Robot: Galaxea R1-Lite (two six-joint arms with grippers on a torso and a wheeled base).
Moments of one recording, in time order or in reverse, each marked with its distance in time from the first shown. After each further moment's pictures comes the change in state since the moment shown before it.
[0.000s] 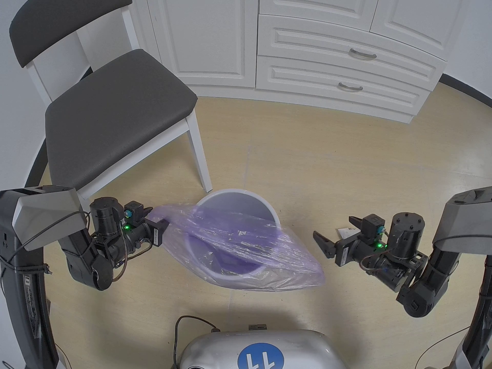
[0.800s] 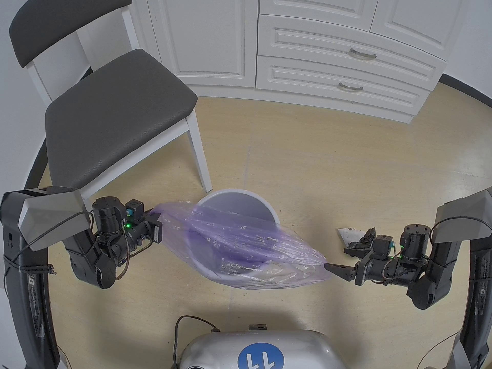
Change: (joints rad) left arm 0.004 0.035 -0.040 -0.021 0.044 0.006; right arm -0.262 0.189 0.022 -0.001 0.639 0.055
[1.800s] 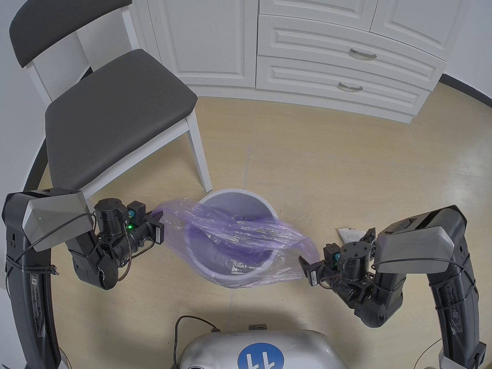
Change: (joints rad) left arm -0.006 0.021 -0.010 -0.009 0.001 -0.004; right arm 0.338 0.193 -0.255 0.000 -0.874 -0.158
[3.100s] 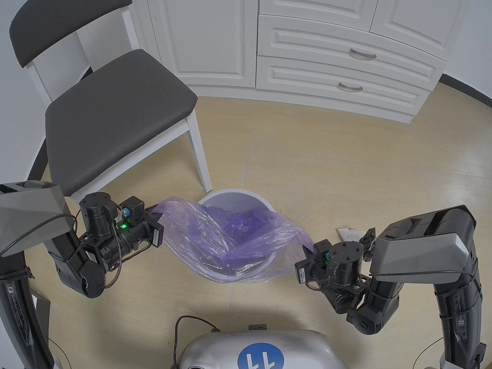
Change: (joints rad) left arm -0.060 -0.216 0.189 -0.013 -0.030 0.106; right arm 0.124 -0.090 0.010 0.000 -0.147 0.024
